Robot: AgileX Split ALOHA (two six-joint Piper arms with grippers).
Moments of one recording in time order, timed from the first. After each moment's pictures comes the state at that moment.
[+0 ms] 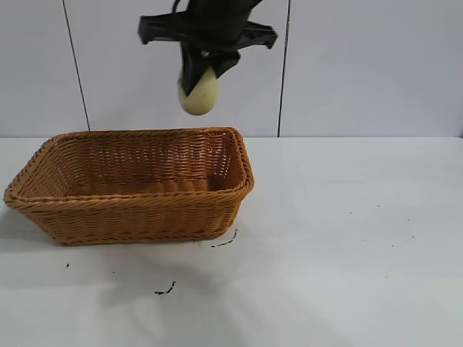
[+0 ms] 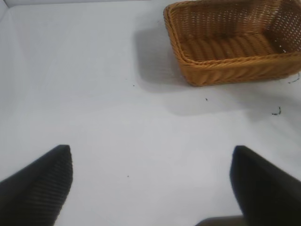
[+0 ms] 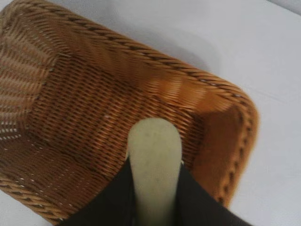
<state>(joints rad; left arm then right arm) -0.06 0.00 -0.50 0.04 1.06 0.03 0.69 2.36 -2.12 0.06 0.82 0.03</state>
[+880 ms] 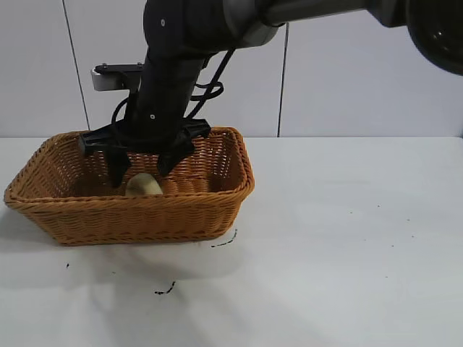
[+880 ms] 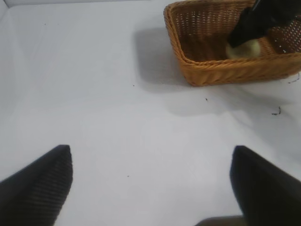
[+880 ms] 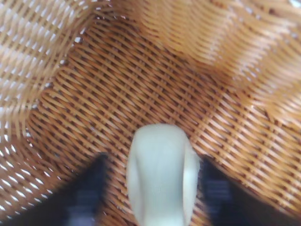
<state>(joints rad) -0.06 0.00 -0.50 0.04 1.06 0.03 0.69 2.42 -2.31 0.03 0.96 0.06</state>
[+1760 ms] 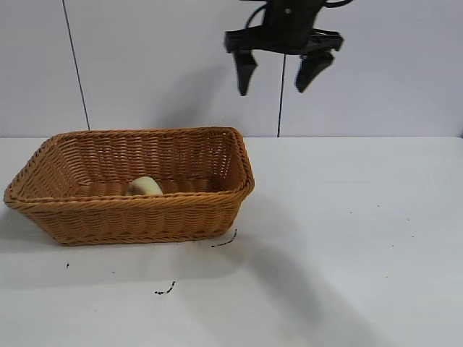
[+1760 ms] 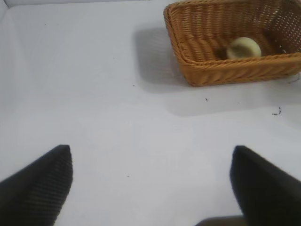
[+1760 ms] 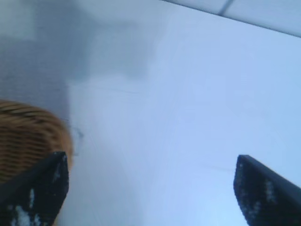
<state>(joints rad) -0.06 0.00 -0.50 0.04 1.06 0.03 0.12 2.40 -2.42 -0.04 1.21 0.06</state>
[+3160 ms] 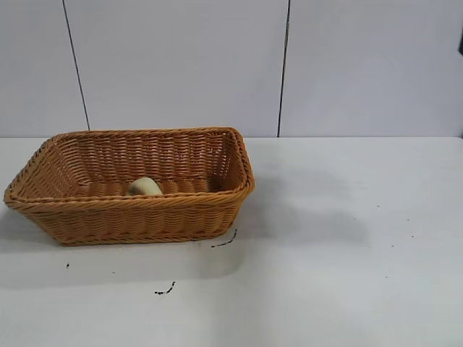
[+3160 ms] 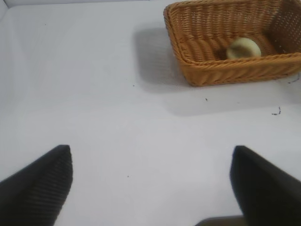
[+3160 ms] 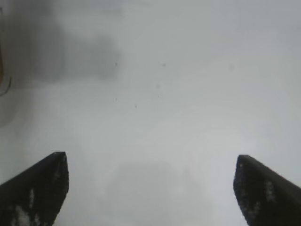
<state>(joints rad) -0.06 0.00 -0.50 0.04 1.06 0.03 0.05 0.92 -0.90 0.00 1.17 0.06</state>
